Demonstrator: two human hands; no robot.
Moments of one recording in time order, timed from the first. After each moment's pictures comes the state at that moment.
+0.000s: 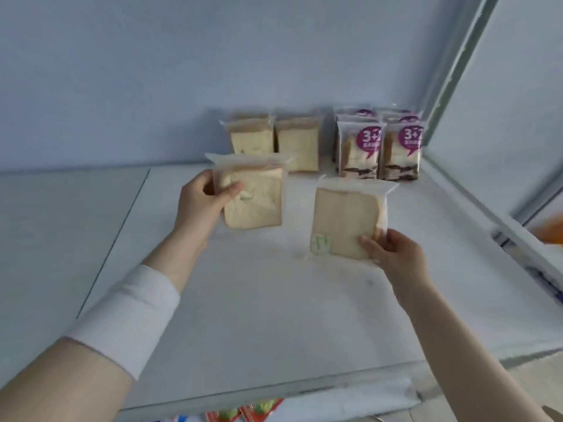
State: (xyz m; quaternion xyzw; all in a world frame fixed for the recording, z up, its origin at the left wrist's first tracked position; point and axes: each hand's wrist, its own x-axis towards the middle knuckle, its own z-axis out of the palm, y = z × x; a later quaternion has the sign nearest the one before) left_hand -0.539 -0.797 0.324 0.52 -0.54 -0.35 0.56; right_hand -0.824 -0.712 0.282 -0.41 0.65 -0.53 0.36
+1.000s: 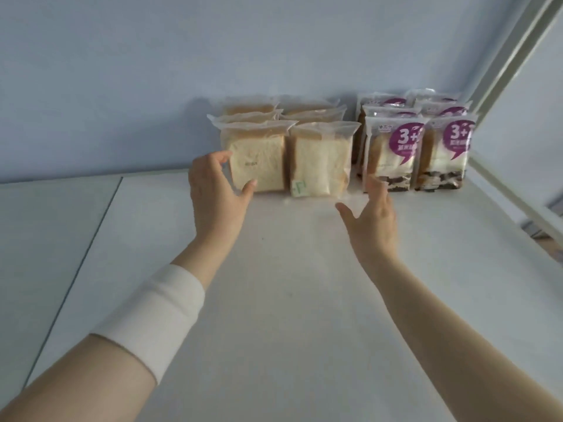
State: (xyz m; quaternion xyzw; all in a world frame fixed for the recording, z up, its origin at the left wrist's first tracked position) left_hand -0.566 -0.899 0.303 0.62 -0.63 -0.06 0.45; right_hand -0.769 -0.863 0.283 -0.54 0.74 -0.39 0.11
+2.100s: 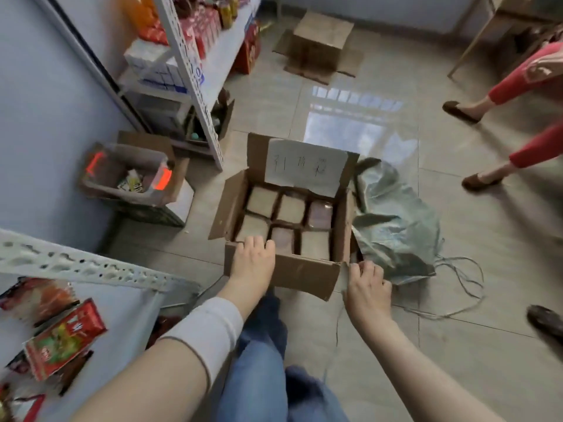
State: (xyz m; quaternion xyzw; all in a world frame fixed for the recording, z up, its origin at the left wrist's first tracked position) left_hand -1.144 -0.381 0.042 0.03 -0.98 0.01 -0.21; right_hand -1.146 -0.180 0.041 -0.05 0.97 0.06 0.22
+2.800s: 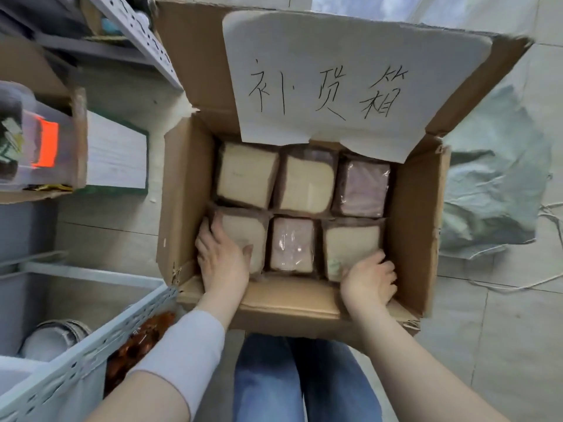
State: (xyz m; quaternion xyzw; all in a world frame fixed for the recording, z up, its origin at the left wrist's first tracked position) left_hand -1.286 -0.443 -0.272 0.36 -0.89 -0.19 -0.21; right_hand -1.306 -0.251 -0.278 0.32 0.87 -0.05 0.37
